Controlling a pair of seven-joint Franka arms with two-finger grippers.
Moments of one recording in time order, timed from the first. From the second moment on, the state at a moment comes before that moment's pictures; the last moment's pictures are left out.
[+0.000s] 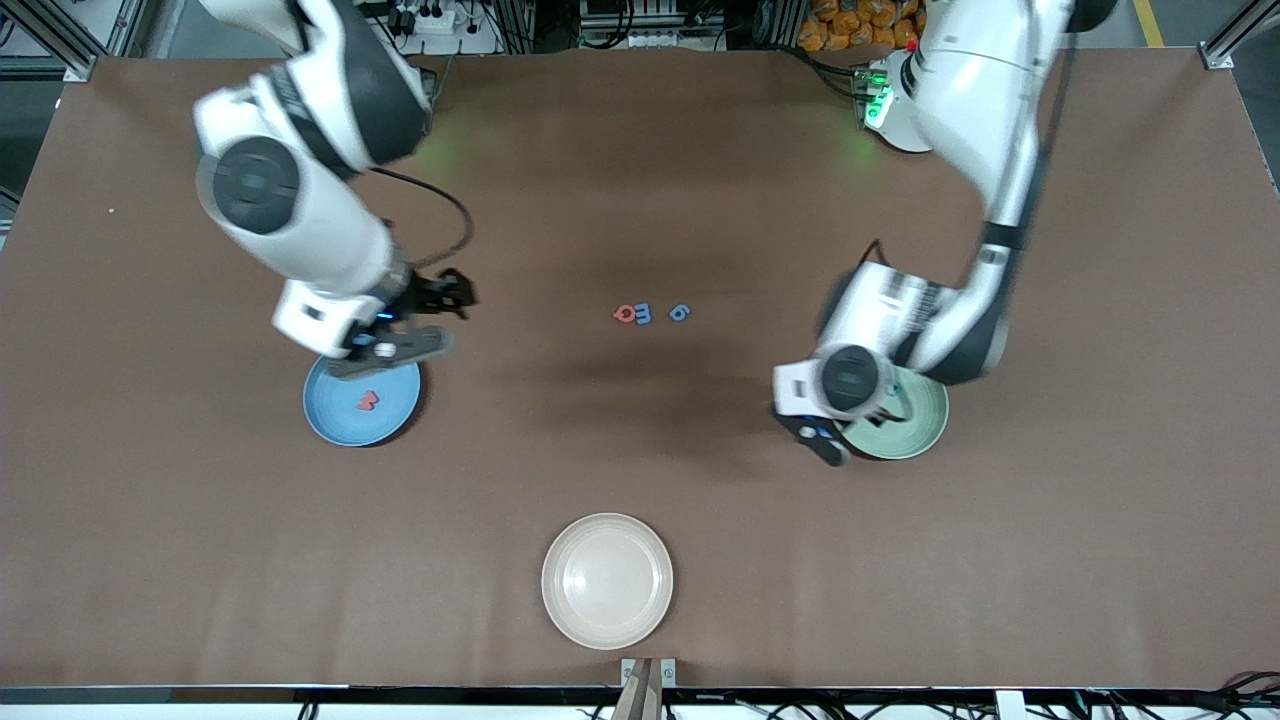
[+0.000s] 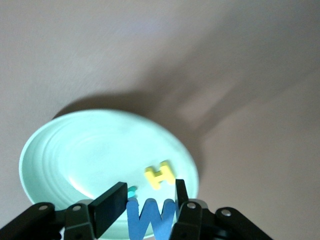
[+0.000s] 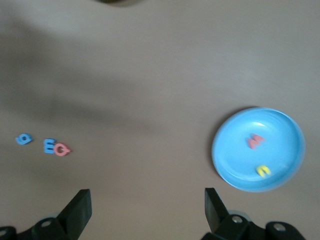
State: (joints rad) left arm -0.39 0.64 0.03 -1.59 0.06 1.93 0.35; right arm 0.28 0.30 0.22 -1.58 -0.01 1.79 0.15
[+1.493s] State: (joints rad) left arm -0.03 0.52 -0.23 -2.03 0.04 2.50 0.43; right arm 0.58 0.60 0.32 -1.62 -0.27 2.17 -0.64
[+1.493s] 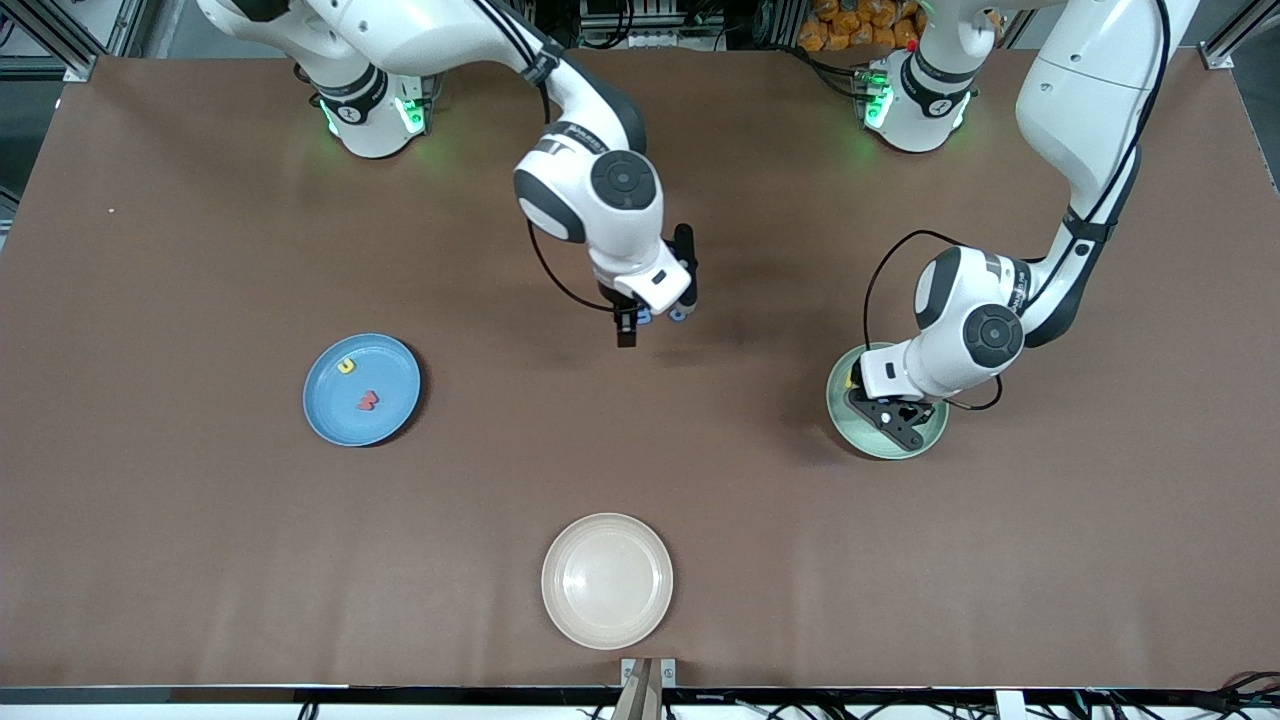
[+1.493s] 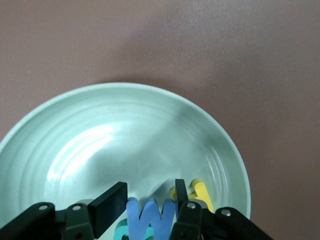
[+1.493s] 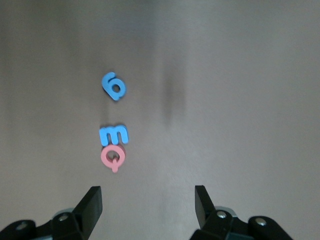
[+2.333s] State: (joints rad) left arm -0.03 0.52 -0.23 -2.03 0.04 2.51 0.43; right arm 0.58 0.66 0.33 -1.75 -0.29 2.40 -0.63
